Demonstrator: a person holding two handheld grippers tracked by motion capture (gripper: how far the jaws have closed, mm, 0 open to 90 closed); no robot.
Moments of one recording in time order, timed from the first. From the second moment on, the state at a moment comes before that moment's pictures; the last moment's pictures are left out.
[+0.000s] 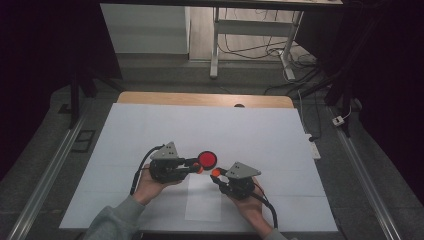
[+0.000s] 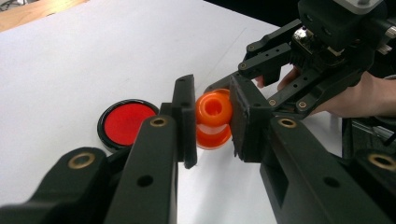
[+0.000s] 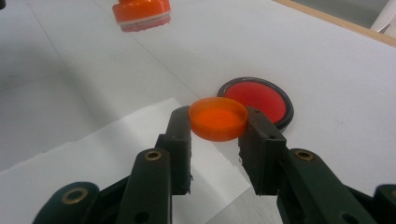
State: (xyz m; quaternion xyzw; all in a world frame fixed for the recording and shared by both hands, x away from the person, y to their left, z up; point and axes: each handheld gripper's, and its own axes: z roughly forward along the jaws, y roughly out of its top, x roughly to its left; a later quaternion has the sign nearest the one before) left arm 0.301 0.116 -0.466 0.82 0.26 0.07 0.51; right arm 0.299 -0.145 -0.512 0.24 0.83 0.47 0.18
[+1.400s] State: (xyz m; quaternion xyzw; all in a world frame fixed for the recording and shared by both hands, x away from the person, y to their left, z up) left arm 0.303 0.115 -0.470 0.82 0.26 0.06 0.50; right arm 0.292 -0.236 -0.500 0.30 0.80 0.46 0.23
